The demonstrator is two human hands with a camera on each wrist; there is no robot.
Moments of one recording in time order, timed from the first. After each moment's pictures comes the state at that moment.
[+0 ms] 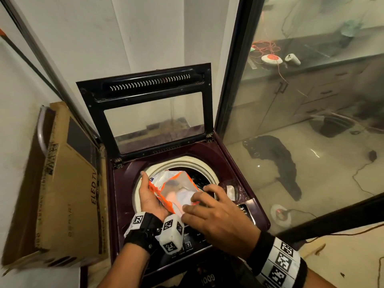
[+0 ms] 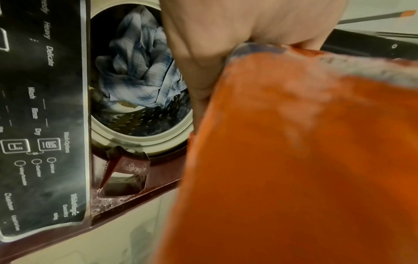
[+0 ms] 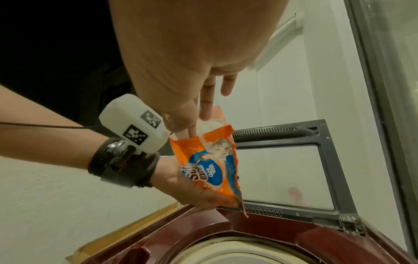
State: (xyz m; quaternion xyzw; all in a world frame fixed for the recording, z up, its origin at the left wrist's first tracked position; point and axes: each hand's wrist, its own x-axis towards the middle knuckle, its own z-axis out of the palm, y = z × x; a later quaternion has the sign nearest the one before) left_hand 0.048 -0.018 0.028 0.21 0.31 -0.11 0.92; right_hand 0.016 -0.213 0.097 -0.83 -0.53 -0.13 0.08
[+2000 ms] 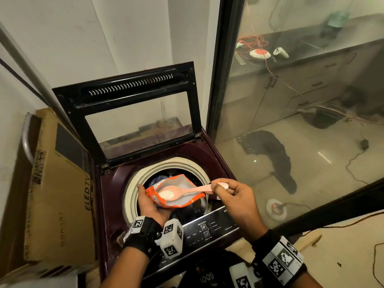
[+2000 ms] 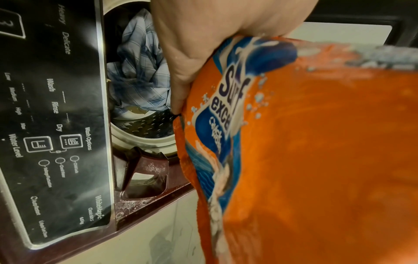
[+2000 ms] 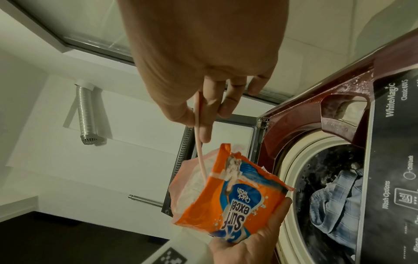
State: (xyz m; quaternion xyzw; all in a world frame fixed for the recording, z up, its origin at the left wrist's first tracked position) left_hand 0.067 -0.048 -0.001 0.22 0.43 -0.05 0.88; right_hand 0.045 -0.258 0.081 -0.70 0.11 0.07 0.70
